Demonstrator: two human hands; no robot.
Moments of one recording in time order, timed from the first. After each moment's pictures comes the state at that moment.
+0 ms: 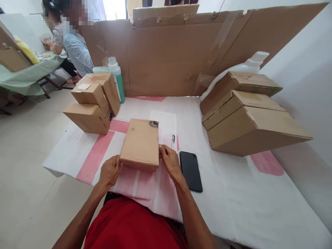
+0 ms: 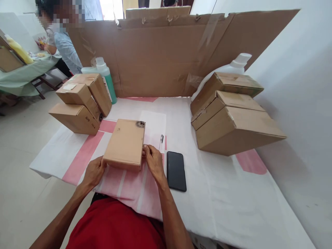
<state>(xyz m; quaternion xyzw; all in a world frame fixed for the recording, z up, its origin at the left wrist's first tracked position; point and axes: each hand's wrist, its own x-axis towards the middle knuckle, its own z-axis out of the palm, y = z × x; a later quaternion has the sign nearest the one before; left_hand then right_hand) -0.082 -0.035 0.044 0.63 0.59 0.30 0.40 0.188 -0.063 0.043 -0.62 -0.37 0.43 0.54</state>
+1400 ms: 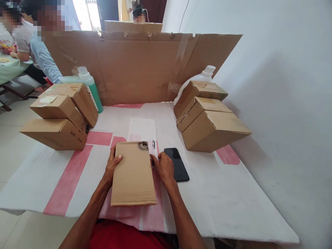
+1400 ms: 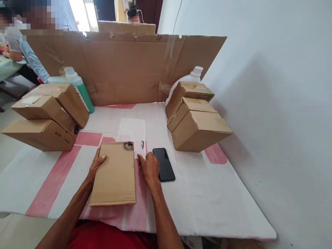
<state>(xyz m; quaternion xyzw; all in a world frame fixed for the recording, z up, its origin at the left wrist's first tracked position) 0.022 0.004 0.051 0.39 0.37 0.42 0.73 0.249 -0.068 0.010 -0.81 -0.37 0.18 0.41</state>
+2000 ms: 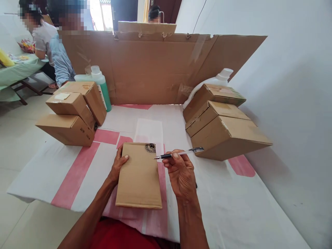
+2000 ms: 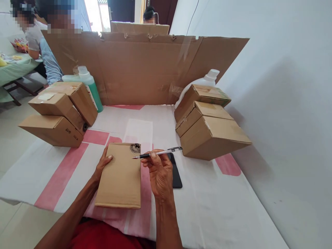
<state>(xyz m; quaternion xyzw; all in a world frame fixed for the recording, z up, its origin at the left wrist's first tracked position) 0.022 0.006 0.046 0.39 0.36 0.42 0.74 0.220 -0.080 0.114 -0.45 -0.18 0.43 0.76</state>
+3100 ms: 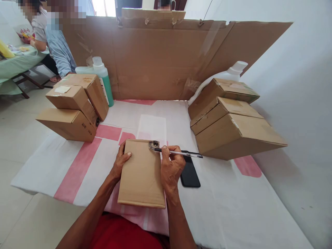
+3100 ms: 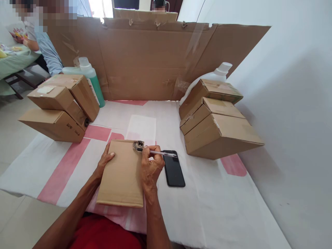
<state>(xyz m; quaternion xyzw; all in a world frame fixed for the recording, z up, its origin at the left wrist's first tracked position) 0.021 0.007 0.045 0.39 0.37 0.41 0.74 0.190 -0.052 0.089 -0.74 -0.33 0.09 0.59</state>
